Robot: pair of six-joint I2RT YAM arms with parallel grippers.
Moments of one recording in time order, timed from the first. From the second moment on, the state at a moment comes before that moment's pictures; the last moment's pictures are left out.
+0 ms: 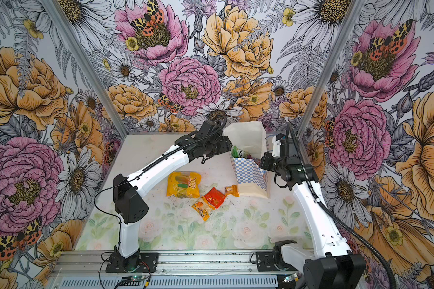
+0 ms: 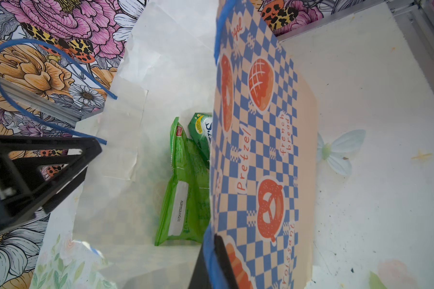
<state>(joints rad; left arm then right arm) -0.76 2.03 2.04 -0.71 -0.06 -0.84 0.08 1.15 1.20 -0.77 -0.24 0.36</state>
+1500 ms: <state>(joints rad) -0.85 1.87 1.93 -0.82 -0.25 -0.66 0.30 1.28 1.29 -0.70 -0.20 0.43</state>
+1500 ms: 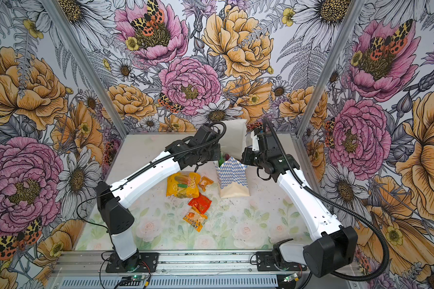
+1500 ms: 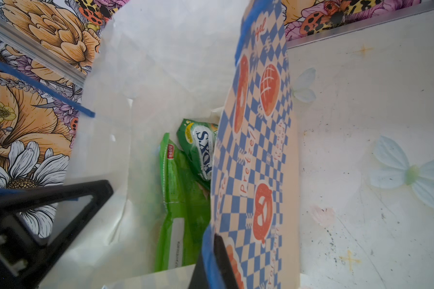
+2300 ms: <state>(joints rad) -0.94 1.81 1.87 -0.84 -0.37 -0.68 0.20 1.19 1.20 -0.73 -0.21 0.42</state>
